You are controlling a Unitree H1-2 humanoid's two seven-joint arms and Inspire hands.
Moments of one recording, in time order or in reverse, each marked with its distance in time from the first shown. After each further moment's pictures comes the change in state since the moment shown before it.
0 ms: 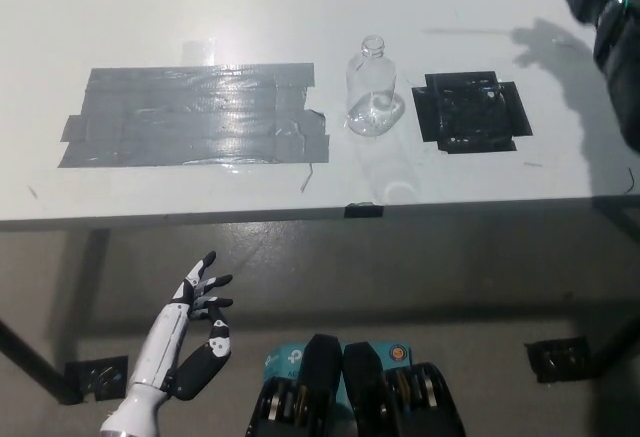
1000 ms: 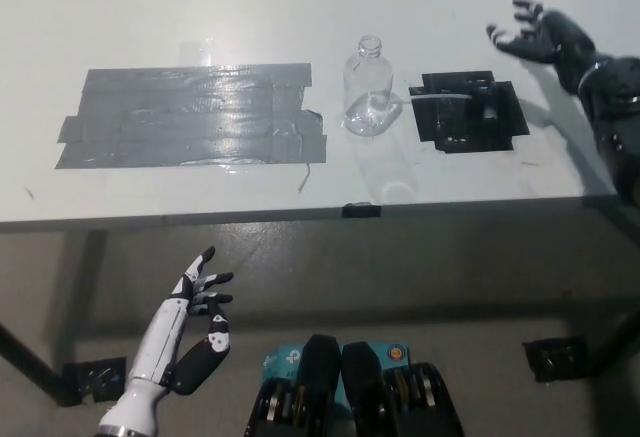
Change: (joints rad) left_arm -0.016 0.004 0.002 0.006 0.000 -0.002 0.000; right_arm 0.046 -0.010 0.384 -0.011 -0.137 -0.037 0.036
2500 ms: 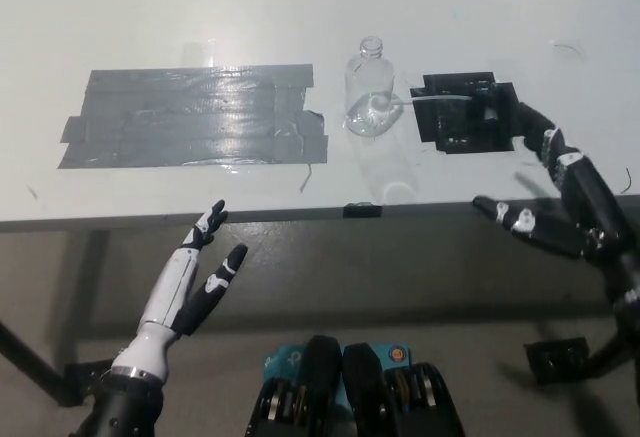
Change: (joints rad) left_arm -0.155 0.003 0.002 0.107 -0.005 0.013 -0.001; right_arm 0.940 0.022 -0.001 -1.487 0.130 0.082 0.051
